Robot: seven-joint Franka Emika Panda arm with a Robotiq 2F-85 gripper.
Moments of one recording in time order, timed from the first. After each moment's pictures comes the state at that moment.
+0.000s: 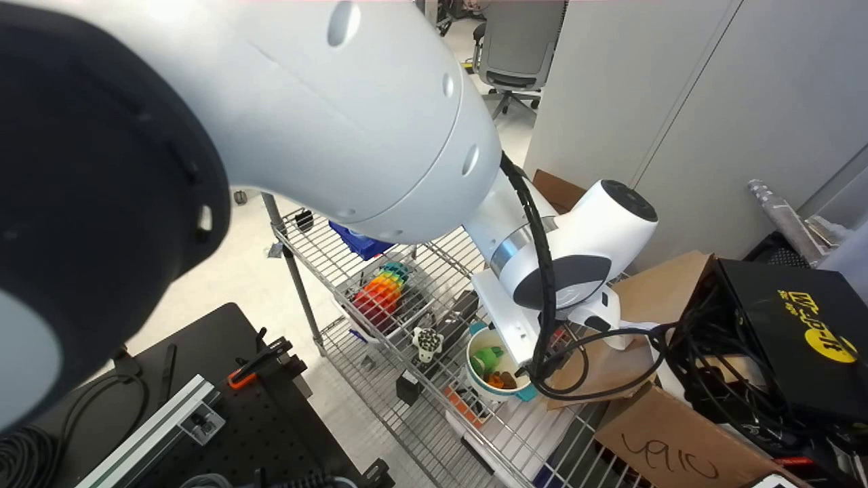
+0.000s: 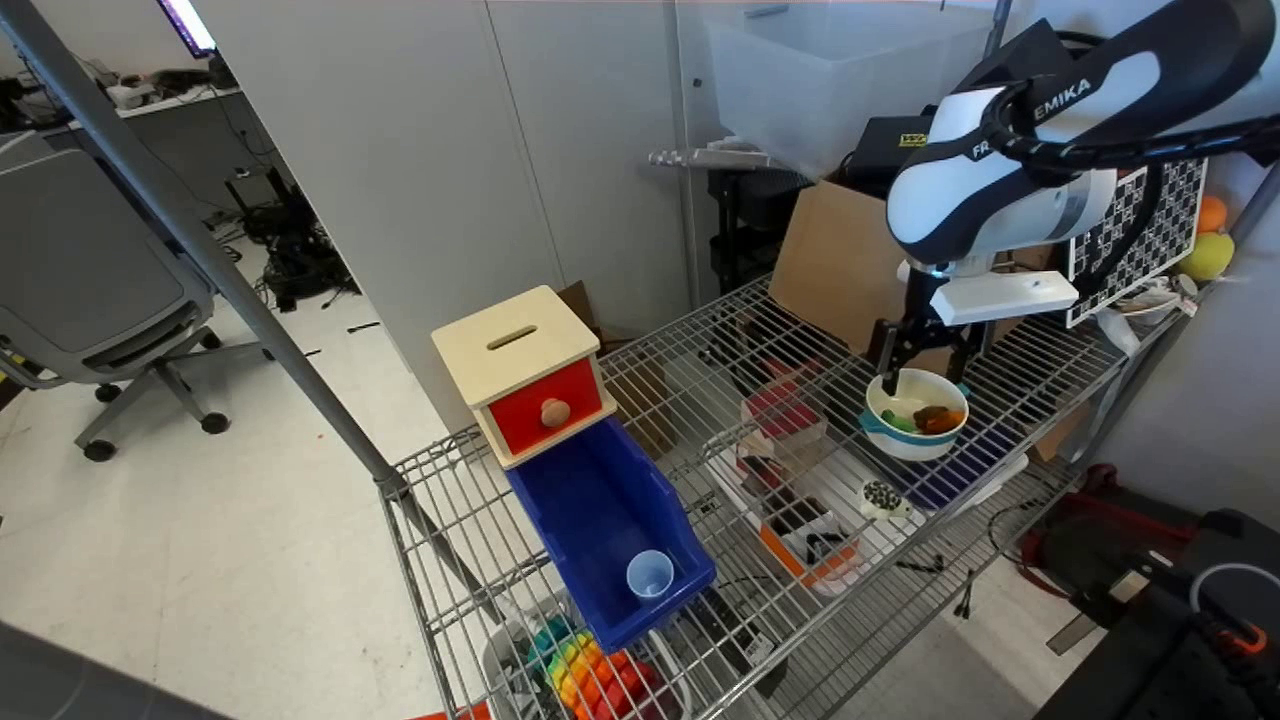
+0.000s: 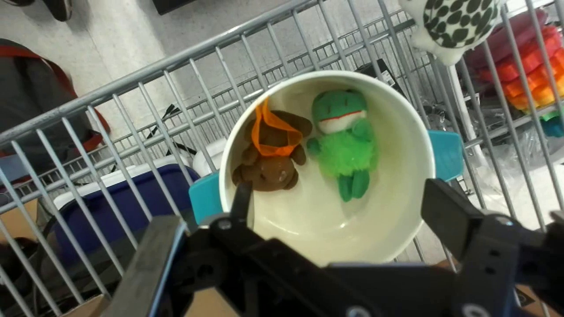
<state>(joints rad) -0.16 0.77 -0.08 -1.62 0.16 2.22 0.02</state>
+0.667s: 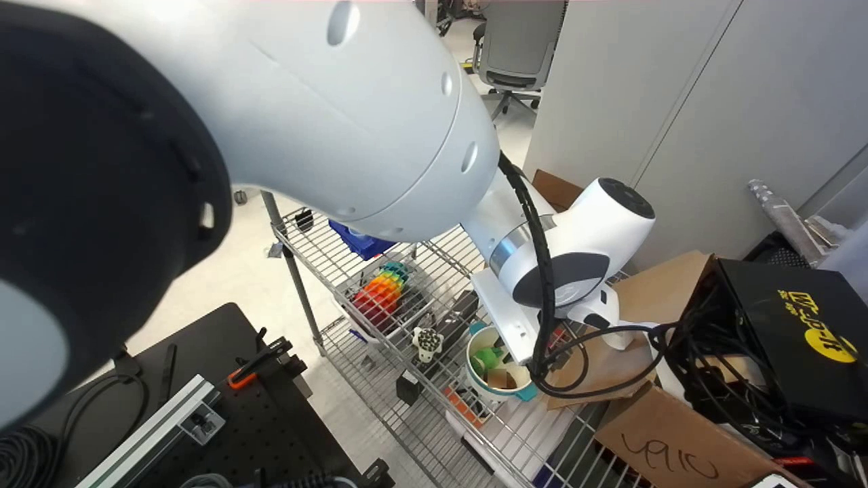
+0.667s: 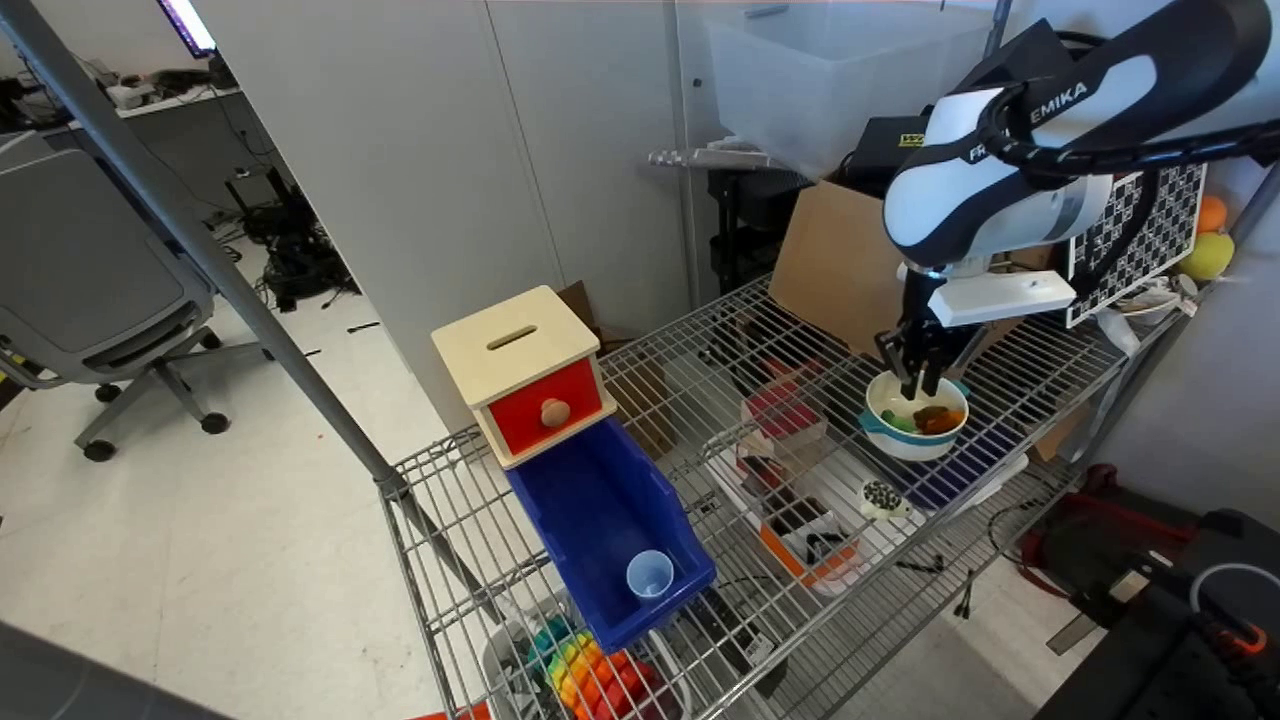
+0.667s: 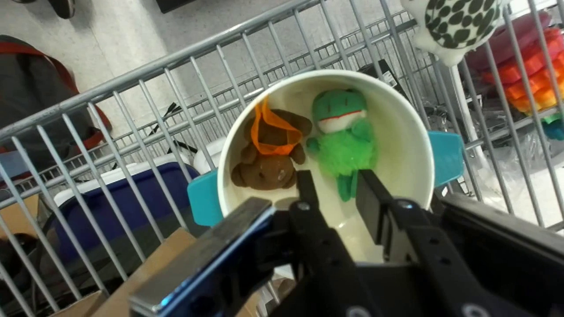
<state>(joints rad) -0.15 0.78 -0.08 -1.61 0.15 2.22 0.02</state>
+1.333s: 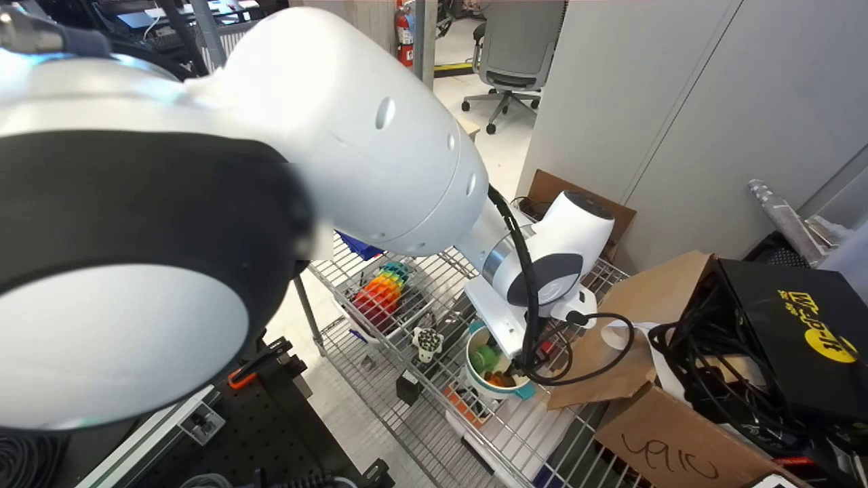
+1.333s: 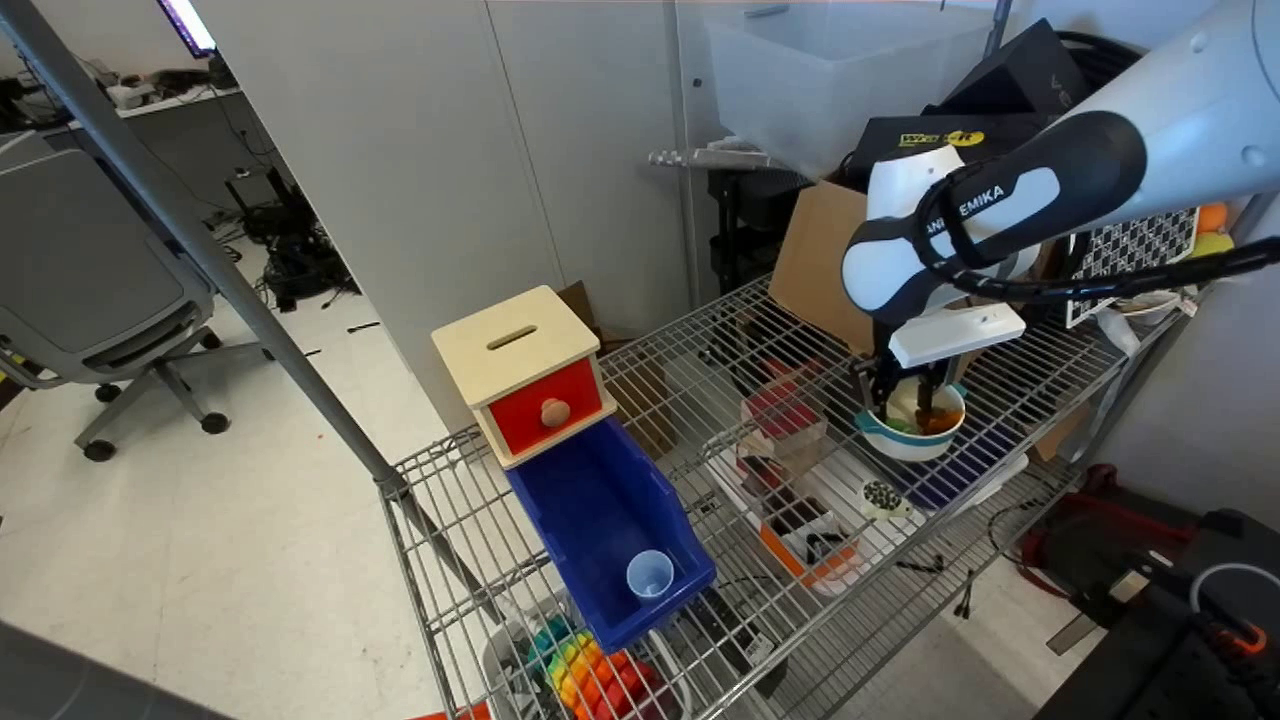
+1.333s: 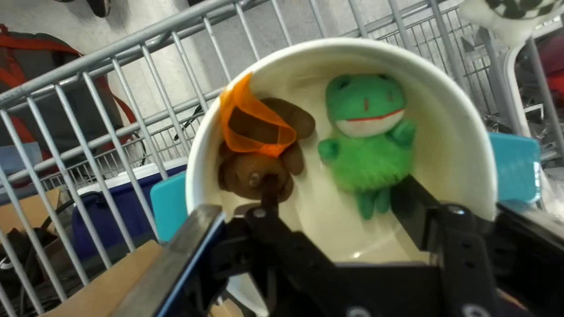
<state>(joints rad) -0.09 0.94 -0.10 -1.47 0.04 2.19 0.13</state>
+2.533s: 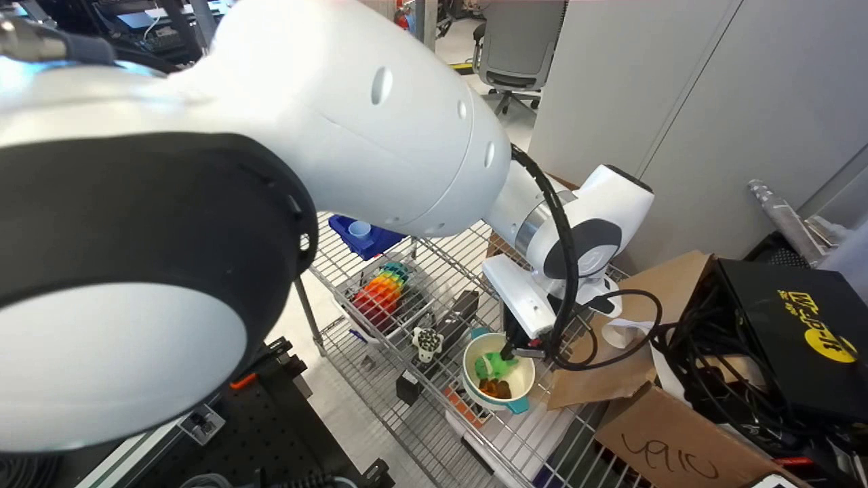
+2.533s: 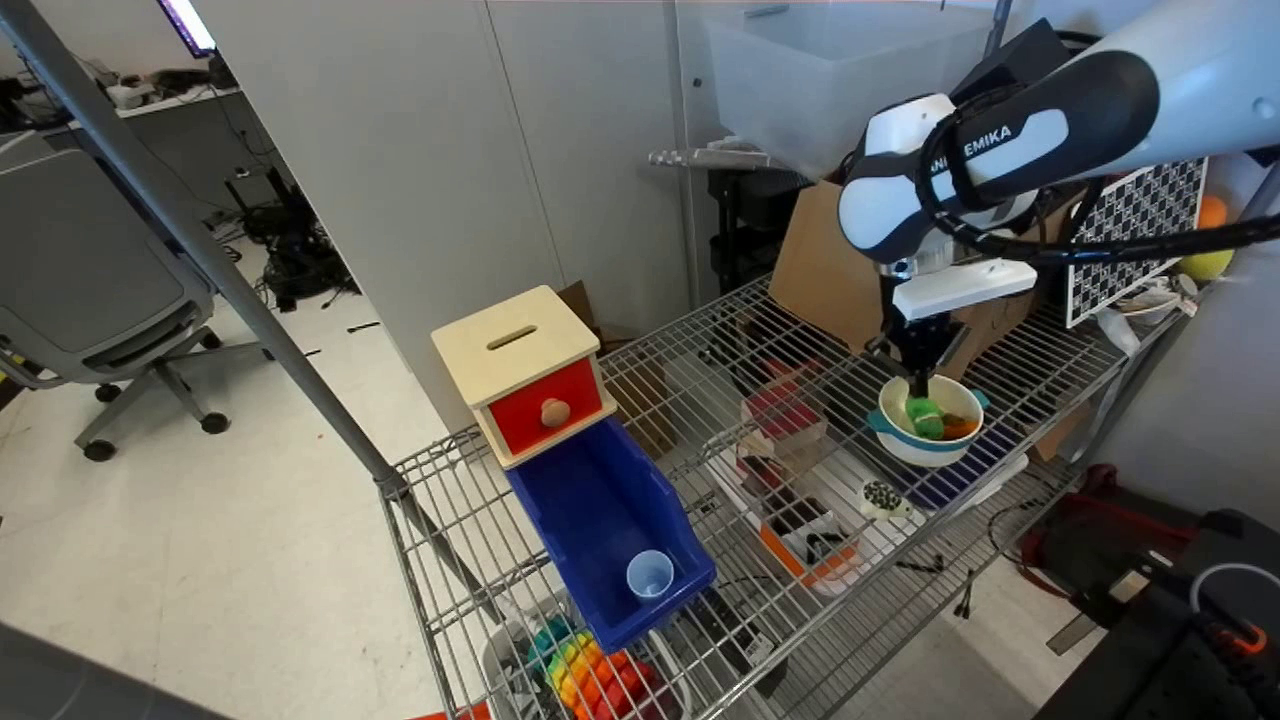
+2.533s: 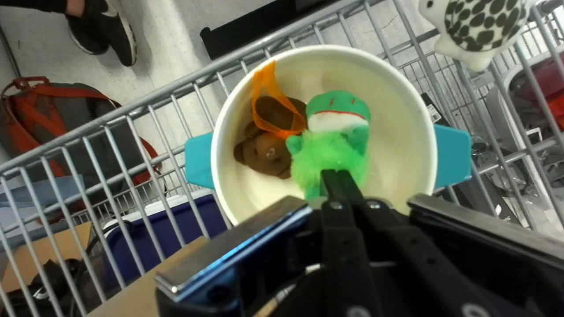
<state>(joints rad) -0.11 0.93 -0.11 -1.33 0.04 1.93 0.15</state>
